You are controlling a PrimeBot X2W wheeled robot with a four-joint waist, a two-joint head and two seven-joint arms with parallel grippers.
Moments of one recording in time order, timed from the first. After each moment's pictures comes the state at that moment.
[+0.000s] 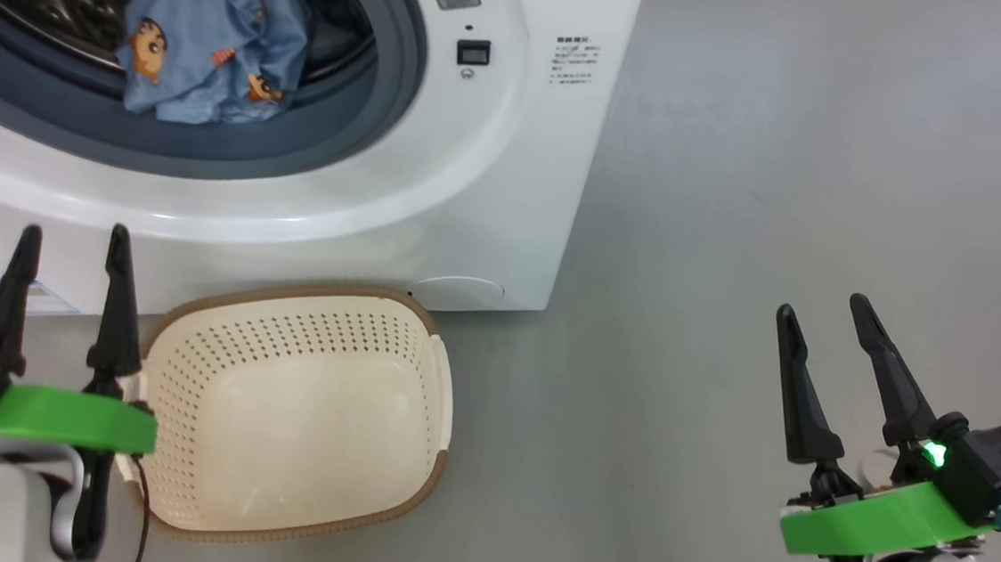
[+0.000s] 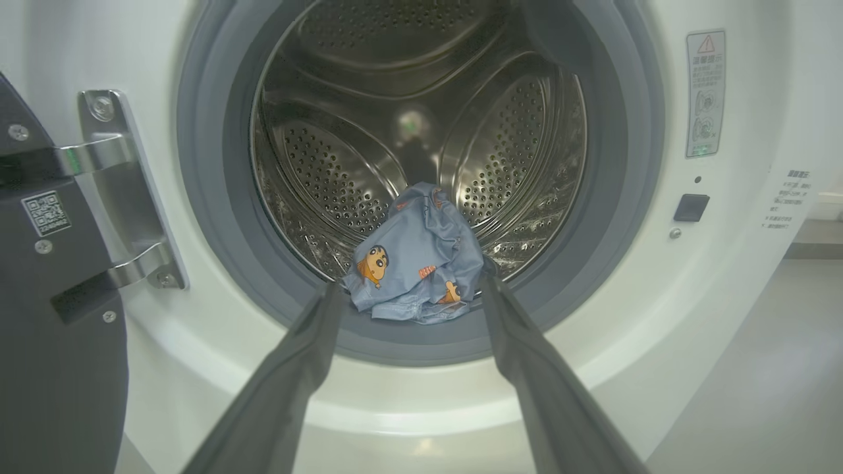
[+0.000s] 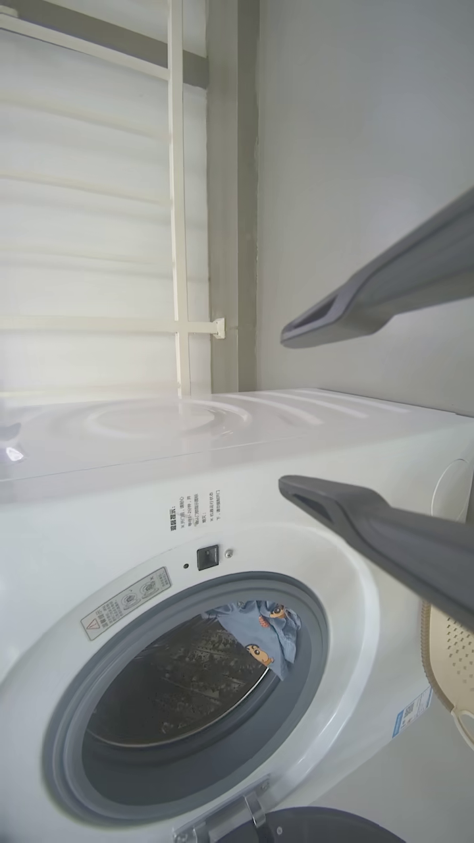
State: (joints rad) left arm -0.39 0.16 0.09 0.39 -0.23 -0.13 -0.26; right arm -0.12 -0.11 0.09 0.04 0.26 0.12 -0.25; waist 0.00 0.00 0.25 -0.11
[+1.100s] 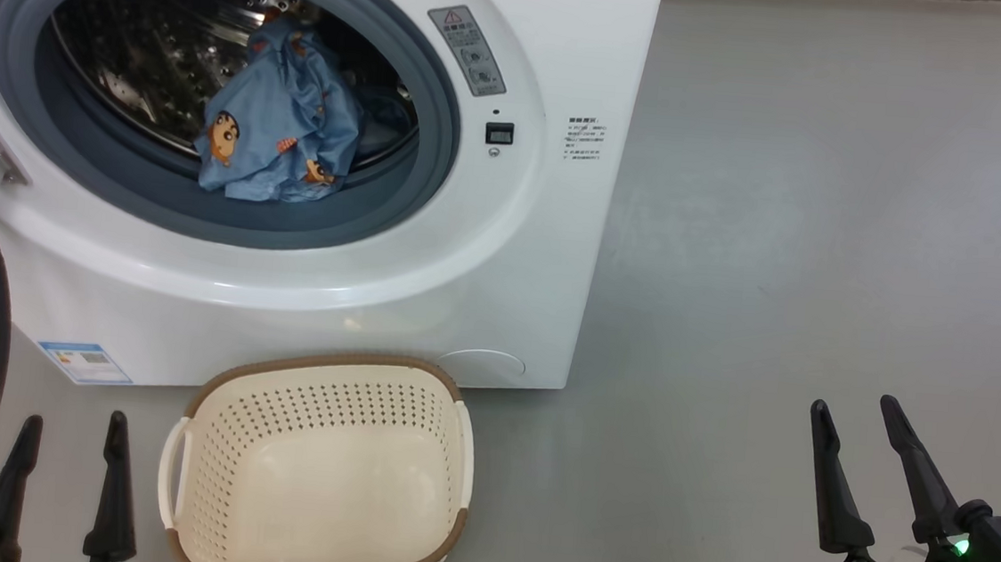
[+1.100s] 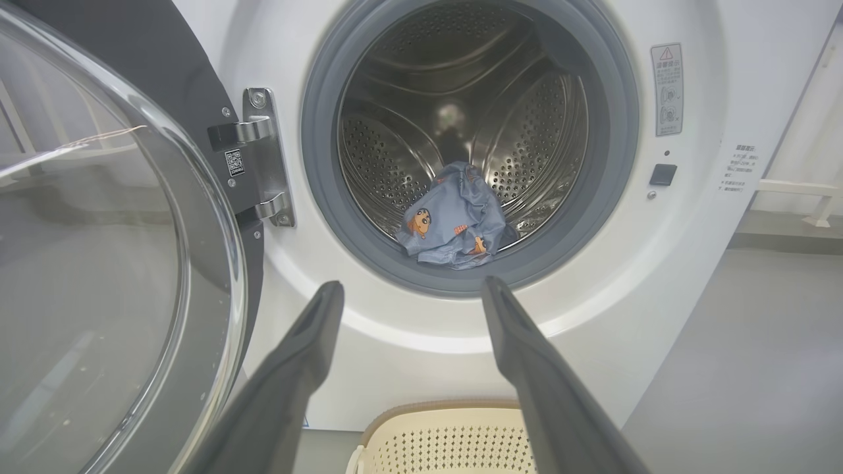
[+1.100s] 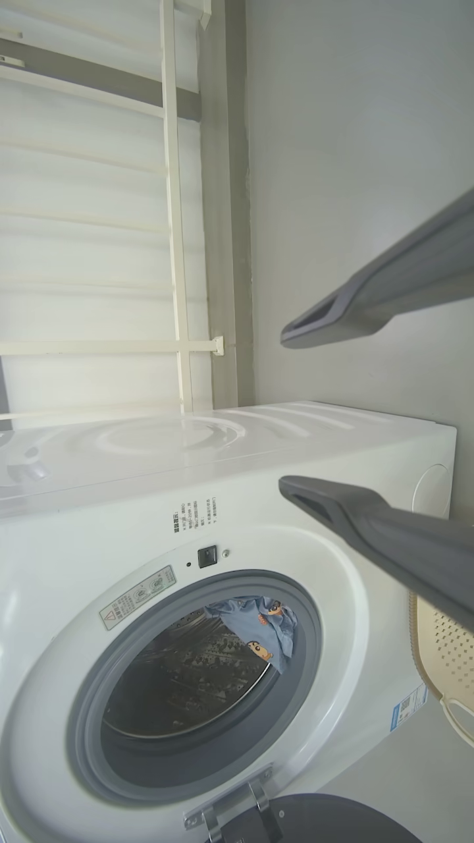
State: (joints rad) left arm -0.01 0.11 0.16 0.19 -0.21 -0.13 -0.26; right arm 0.05 -0.13 0.03 0.03 0.28 0.12 -0.25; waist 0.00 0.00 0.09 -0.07
